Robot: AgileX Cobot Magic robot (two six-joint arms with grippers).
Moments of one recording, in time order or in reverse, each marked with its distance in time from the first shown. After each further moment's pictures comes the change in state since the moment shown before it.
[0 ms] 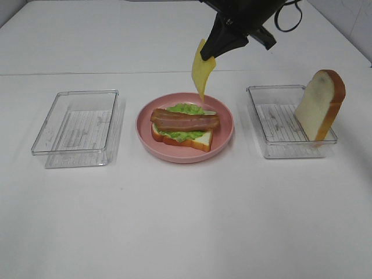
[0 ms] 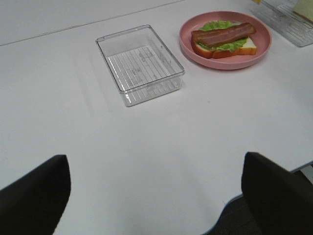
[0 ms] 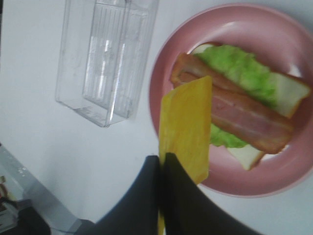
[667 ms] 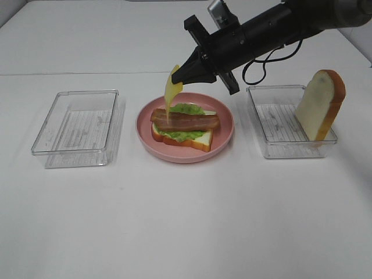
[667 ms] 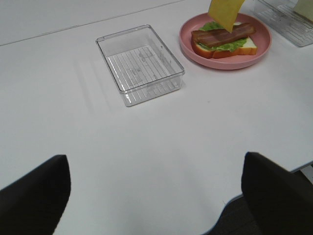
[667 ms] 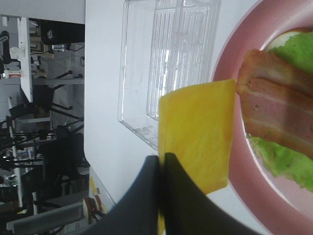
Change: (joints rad) left arm 0.000 0.000 0.000 0.000 0.000 0.000; right arm 0.000 0.066 0.273 0.466 -0.189 -0.269
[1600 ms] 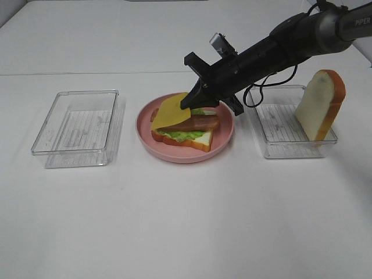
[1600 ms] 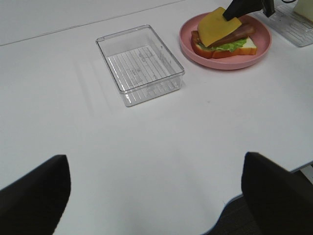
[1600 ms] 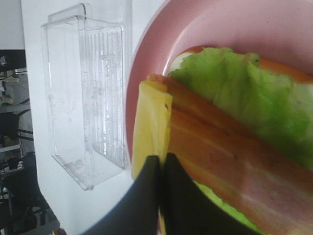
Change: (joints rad) left arm 0.000 0.000 0.000 0.000 0.000 0.000; right arm 0.000 0.101 0.004 -0.094 -0.144 0.036
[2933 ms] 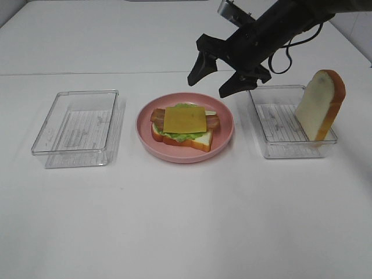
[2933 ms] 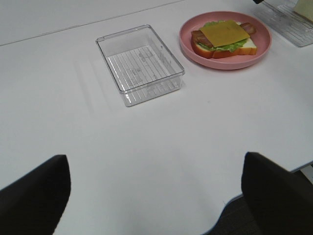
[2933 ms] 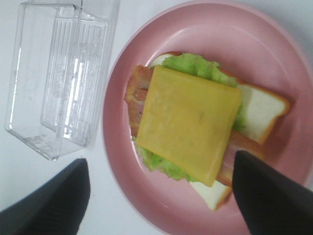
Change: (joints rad) left arm 0.000 0.000 0.000 0.000 0.000 0.000; right arm 0.000 -0.183 0.000 -0.351 0.012 0.092
